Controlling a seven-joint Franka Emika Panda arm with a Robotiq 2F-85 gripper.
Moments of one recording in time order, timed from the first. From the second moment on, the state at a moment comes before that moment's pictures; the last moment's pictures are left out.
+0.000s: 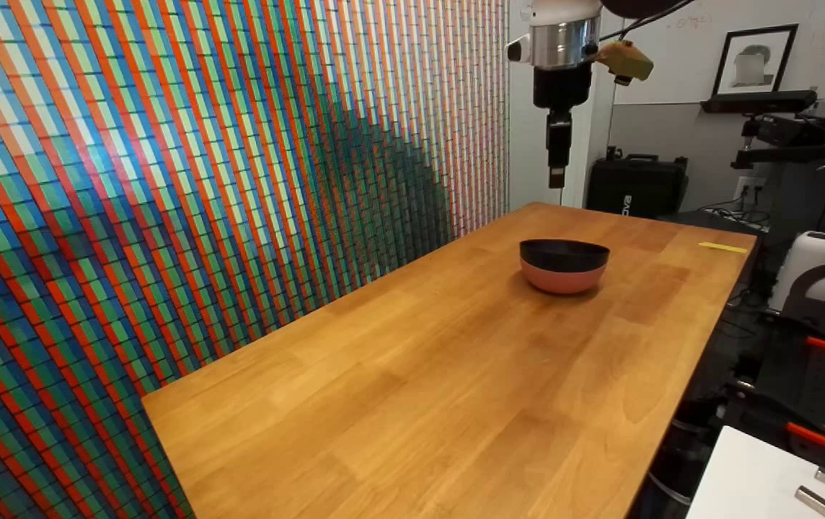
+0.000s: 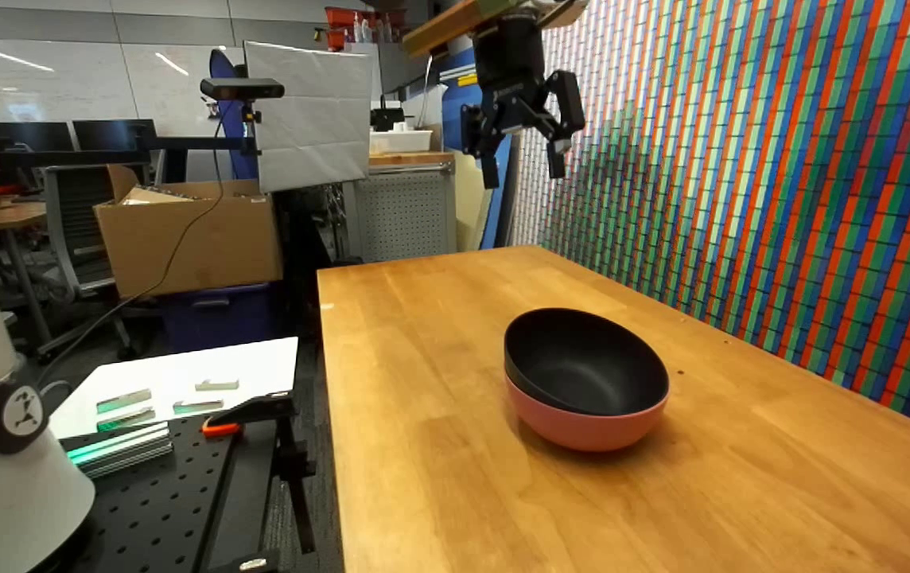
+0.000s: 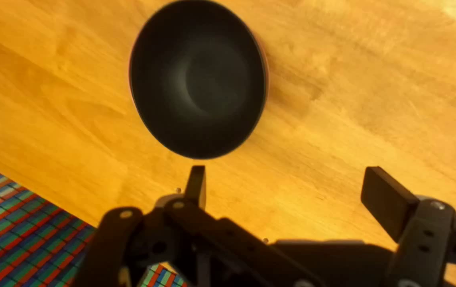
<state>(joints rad) 0.15 -0.06 0.13 -2.22 -0.24 2.17 -0.13</state>
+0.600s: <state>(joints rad) -0.01 -0.12 -0.01 -2.11 -0.22 1.96 0.00</state>
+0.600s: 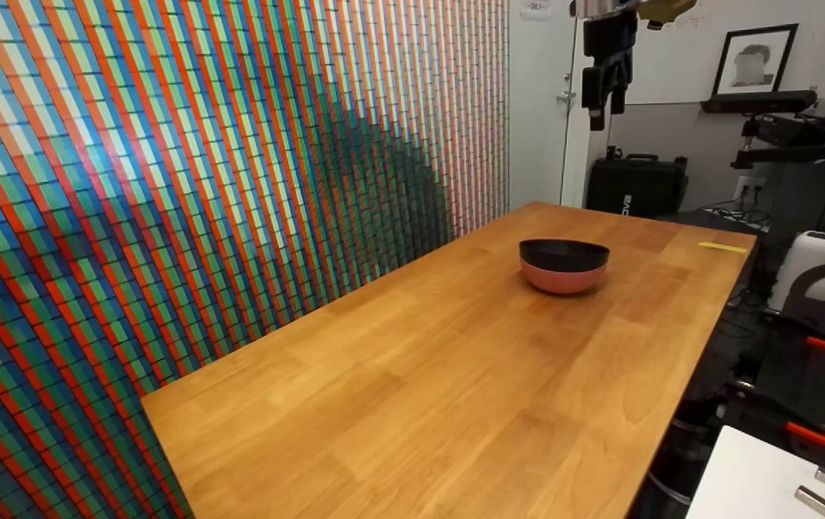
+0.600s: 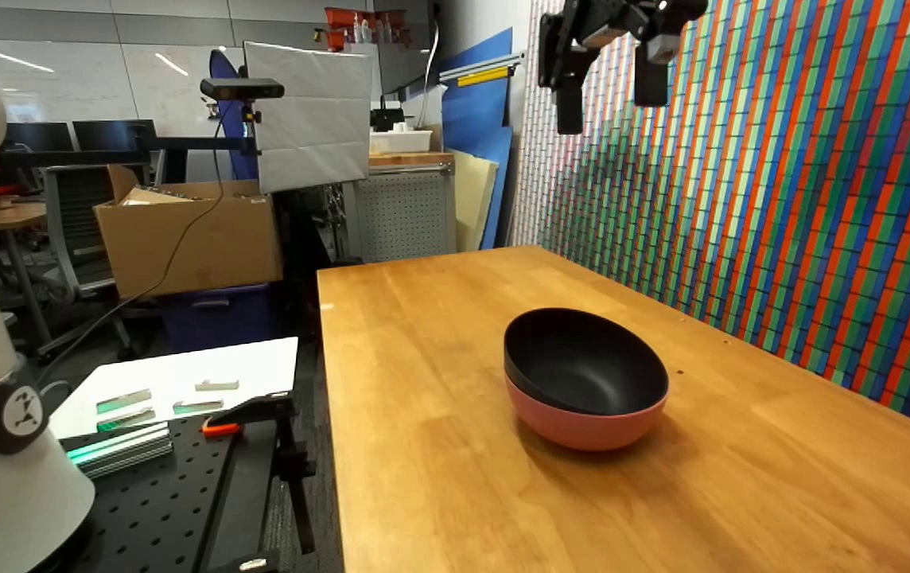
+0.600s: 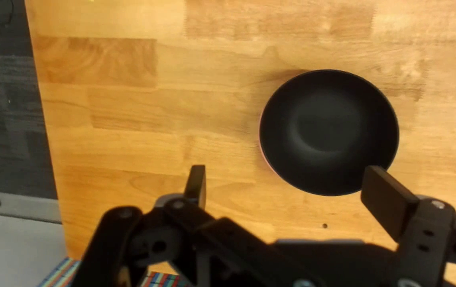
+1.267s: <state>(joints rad) 0.00 -0.11 0.01 -2.01 -0.07 1.95 0.05</state>
